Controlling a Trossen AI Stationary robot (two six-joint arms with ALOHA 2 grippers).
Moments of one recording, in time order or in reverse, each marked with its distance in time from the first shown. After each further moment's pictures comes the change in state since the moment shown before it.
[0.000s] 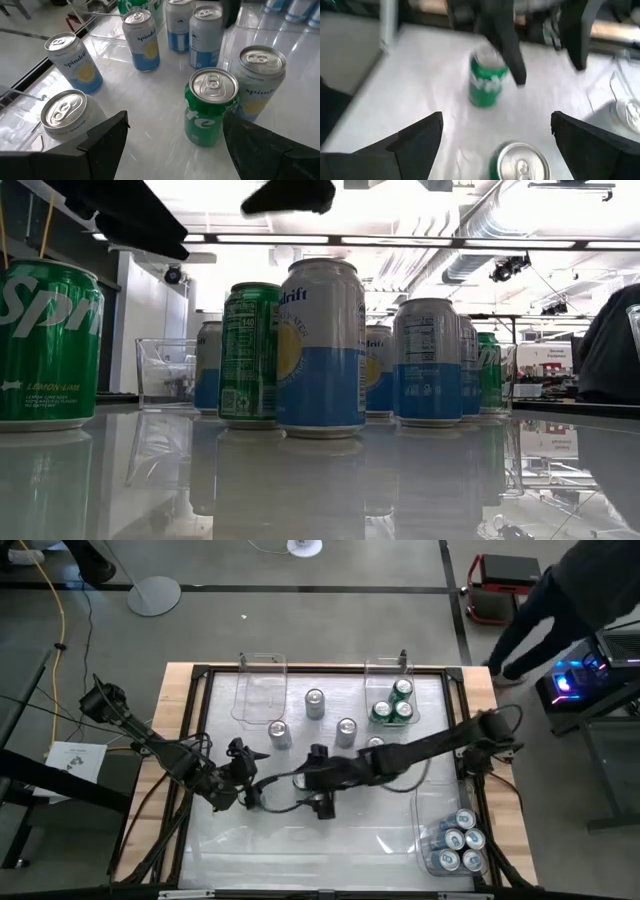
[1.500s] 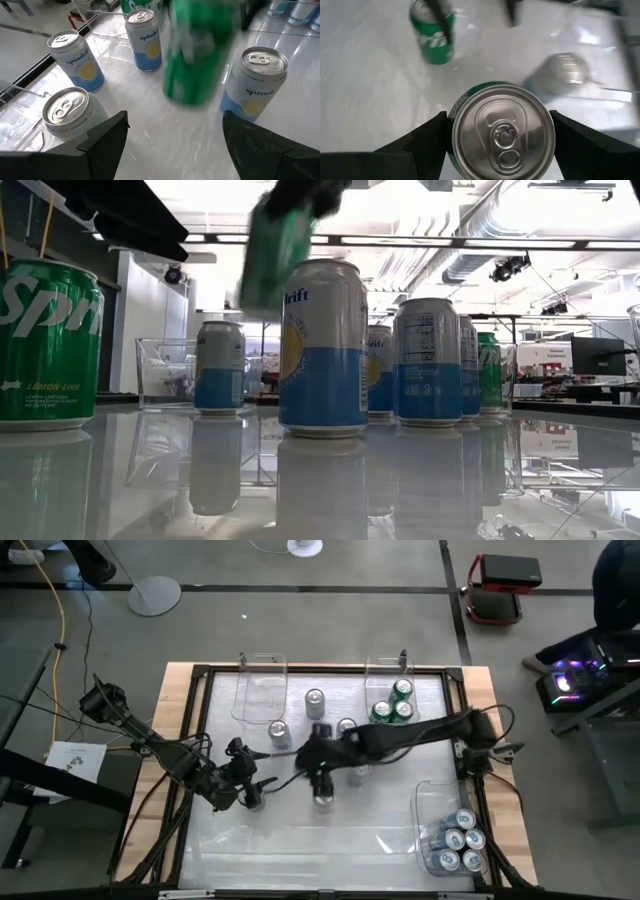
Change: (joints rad) left arm 0.000 0.000 0.000 -0.008 -0.007 -0.027; right arm -0.098 0.106 0.346 -0.551 0.059 -0.007
